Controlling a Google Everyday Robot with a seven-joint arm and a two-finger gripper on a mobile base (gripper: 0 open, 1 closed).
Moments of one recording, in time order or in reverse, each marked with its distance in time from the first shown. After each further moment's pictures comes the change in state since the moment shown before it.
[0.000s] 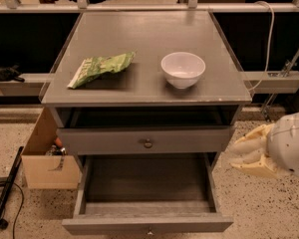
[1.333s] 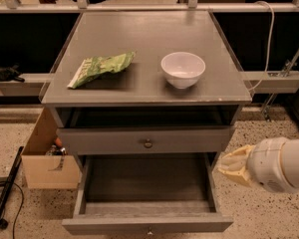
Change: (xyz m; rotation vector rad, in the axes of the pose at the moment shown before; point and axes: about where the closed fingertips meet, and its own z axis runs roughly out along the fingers) arm 0.037 -0.001 0.068 0.059 -0.032 0.147
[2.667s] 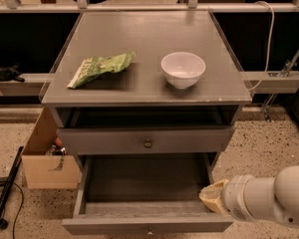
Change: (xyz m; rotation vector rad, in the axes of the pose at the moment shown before) arm 0.066 0.042 0.104 -0.037 0.036 0.221
